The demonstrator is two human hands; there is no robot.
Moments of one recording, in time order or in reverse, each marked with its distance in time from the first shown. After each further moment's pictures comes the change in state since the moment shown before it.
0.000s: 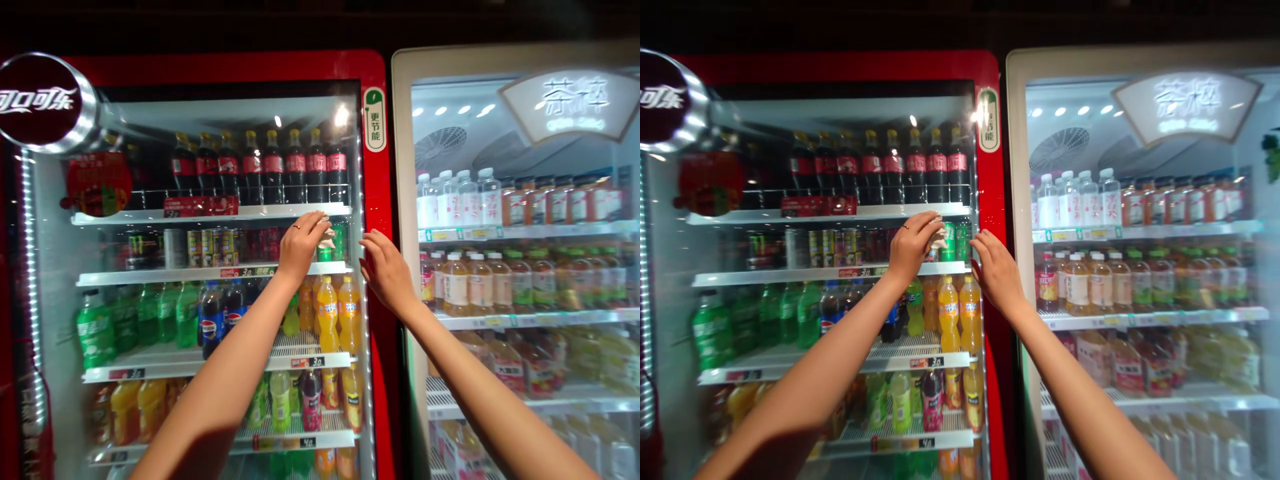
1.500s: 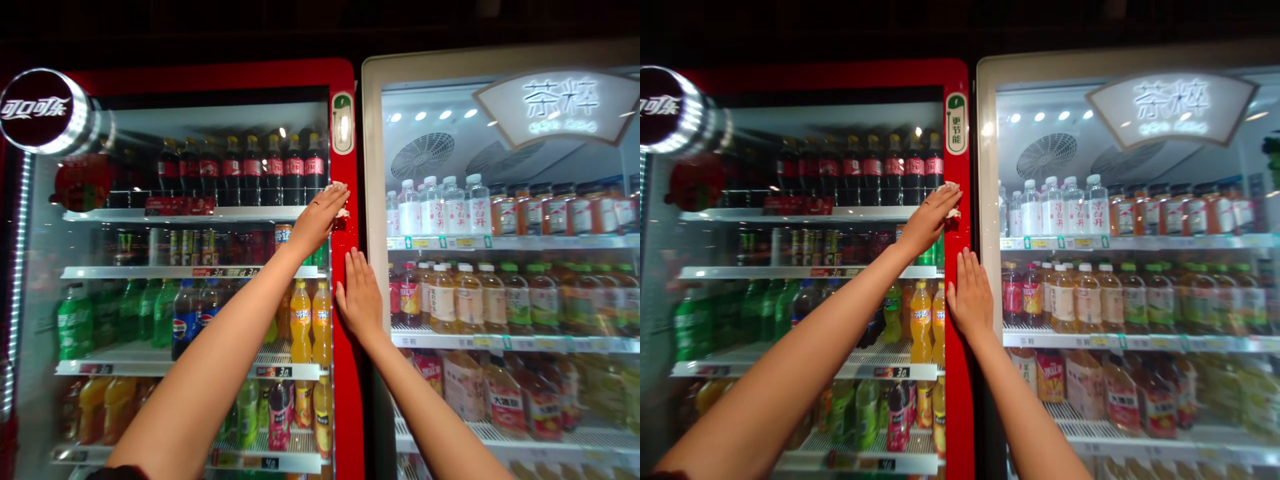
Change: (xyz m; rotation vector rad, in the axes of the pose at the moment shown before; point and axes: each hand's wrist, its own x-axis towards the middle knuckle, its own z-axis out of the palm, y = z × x) left_hand 0.089 0.028 0.073 -0.096 -0.222 0.172; right_hand -0.064 0.014 0.024 -0.120 0.001 0.171
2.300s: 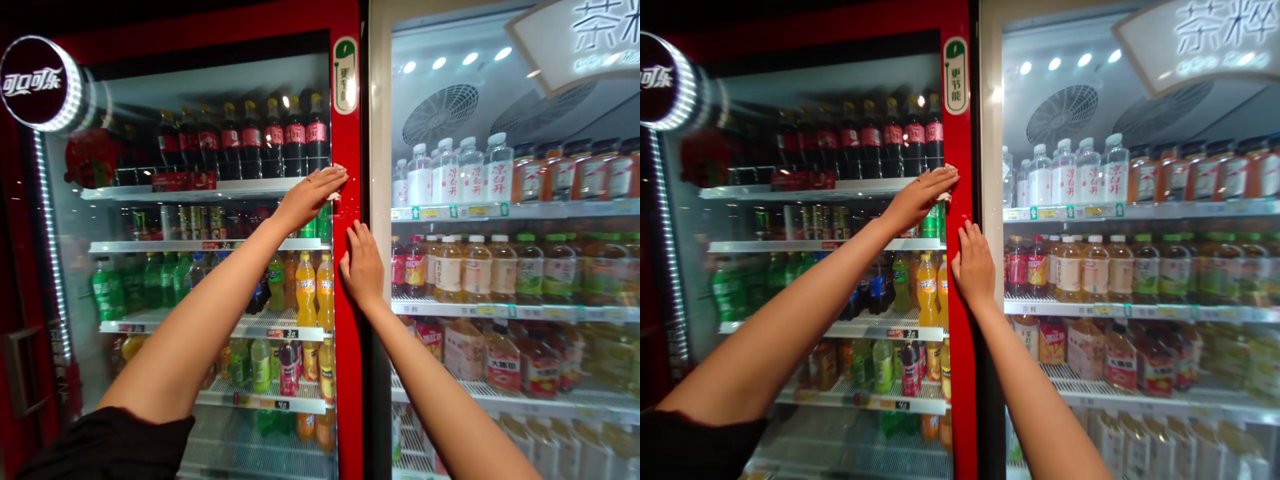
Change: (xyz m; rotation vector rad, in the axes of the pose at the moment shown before) left_hand -0.026 -0.015 -0.014 -0.062 -0.092 0.164; right_hand -0.004 0.004 0.002 0.182 0.104 -0.014
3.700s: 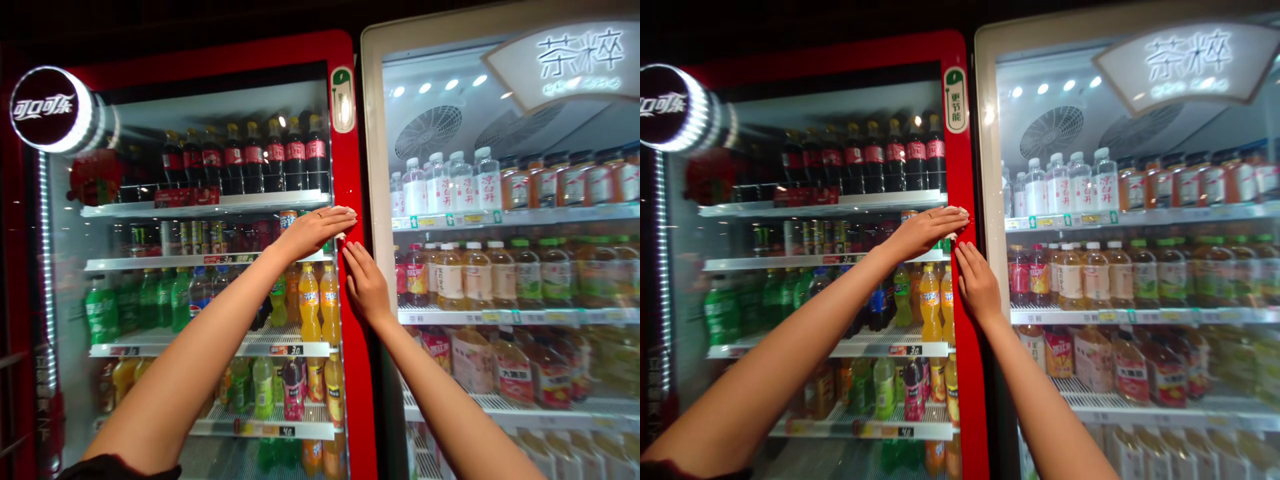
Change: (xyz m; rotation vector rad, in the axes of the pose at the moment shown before) left_hand -0.023 0.034 0.003 -0.012 -0.151 0.079; right_hand -0.011 0.000 -0.009 0.104 -0.035 -0.107
